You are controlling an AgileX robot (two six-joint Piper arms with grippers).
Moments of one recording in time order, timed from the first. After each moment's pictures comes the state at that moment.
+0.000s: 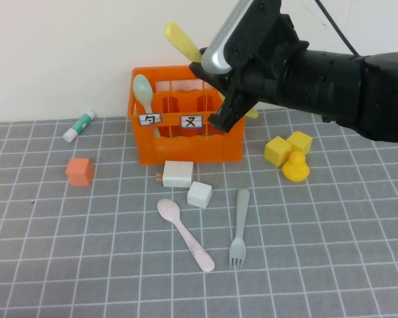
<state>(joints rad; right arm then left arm) 0.59 1.70 -1.33 1.73 0.25 -2.21 0.11 -0.01 0.02 -0.09 0.37 -0.06</state>
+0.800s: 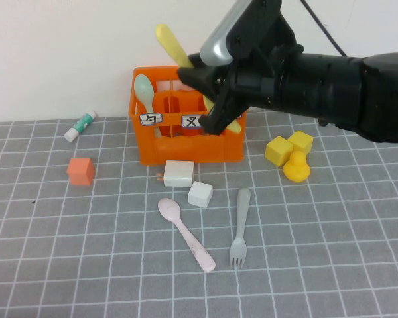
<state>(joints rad) 0.59 1.70 -1.33 1.70 0.34 -2.05 0.11 -0.01 0.02 -0.09 0.37 -0.06</state>
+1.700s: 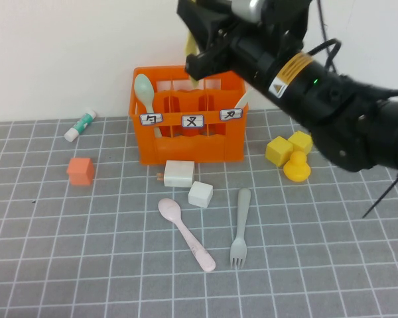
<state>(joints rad) 0.58 1.84 -1.31 -0.28 -0.72 0.30 0.11 -0.01 0.02 -0.09 0.37 -0.06</state>
